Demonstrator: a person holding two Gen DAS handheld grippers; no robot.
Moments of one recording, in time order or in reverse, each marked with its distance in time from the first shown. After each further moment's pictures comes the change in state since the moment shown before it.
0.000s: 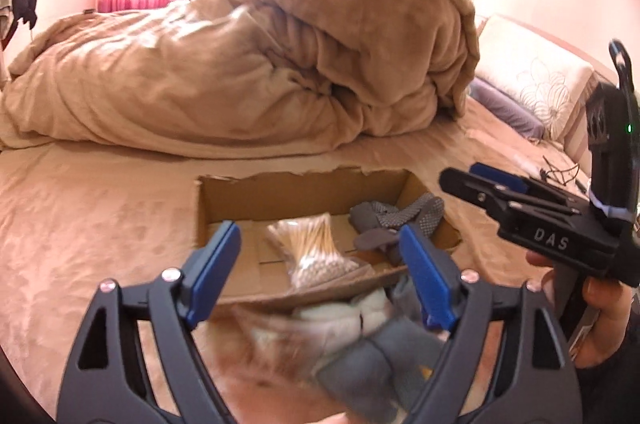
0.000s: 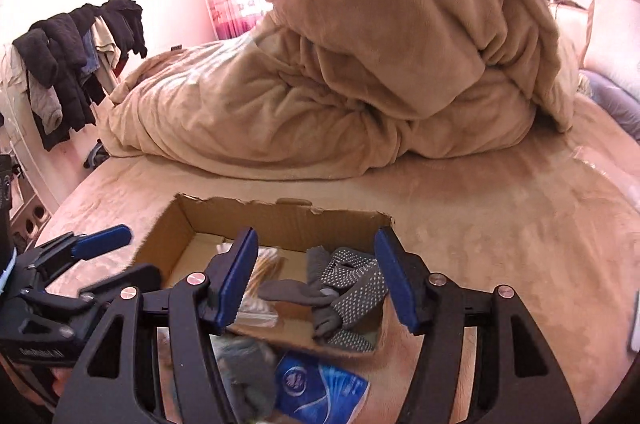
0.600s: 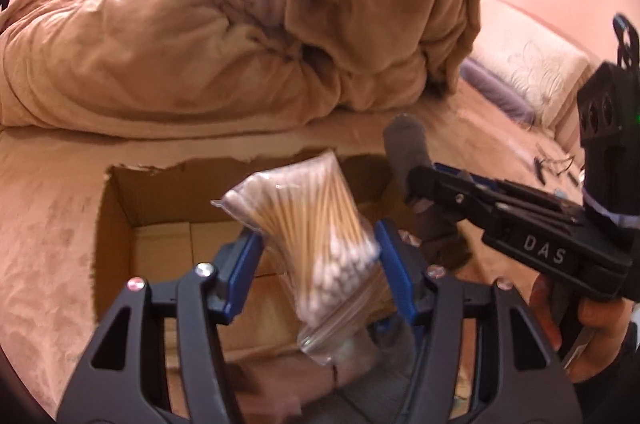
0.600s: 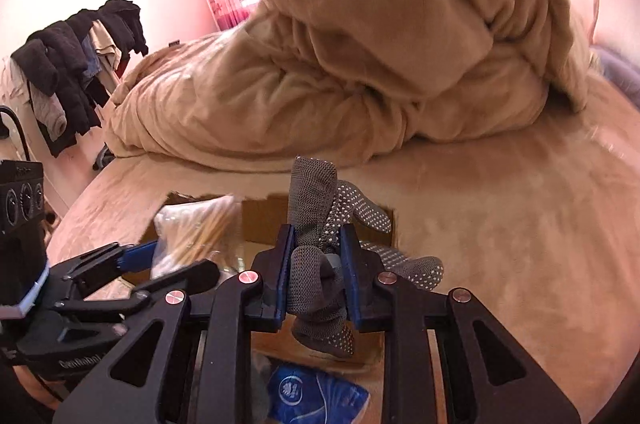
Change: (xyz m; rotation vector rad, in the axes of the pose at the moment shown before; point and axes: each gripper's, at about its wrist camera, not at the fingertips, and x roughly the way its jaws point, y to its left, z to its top) left arm 0.096 -0.019 0.003 0.002 0.117 -0.081; right arm 0.040 -0.025 0.001 0.057 0.076 0.061
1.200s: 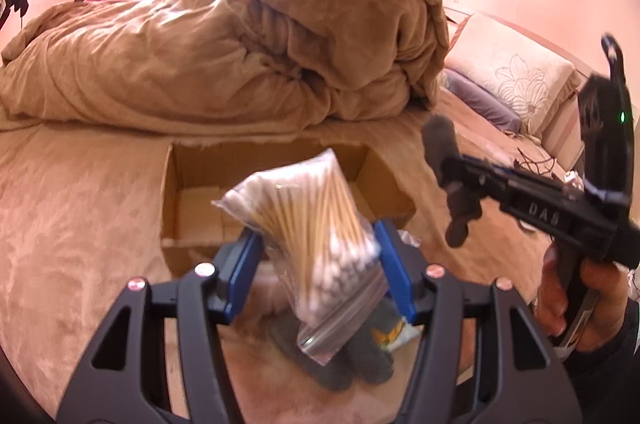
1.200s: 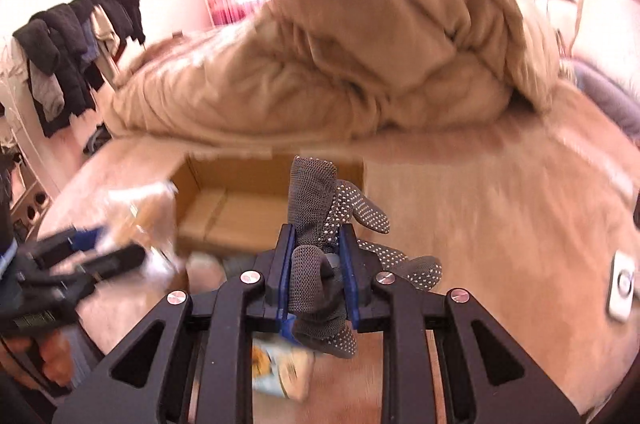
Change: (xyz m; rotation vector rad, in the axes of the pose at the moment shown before) left arm -0.110 -0.019 -0.039 -0.009 -0.090 -0.002; right arm -0.087 0.019 -0.029 -0.062 -0.032 -0.078
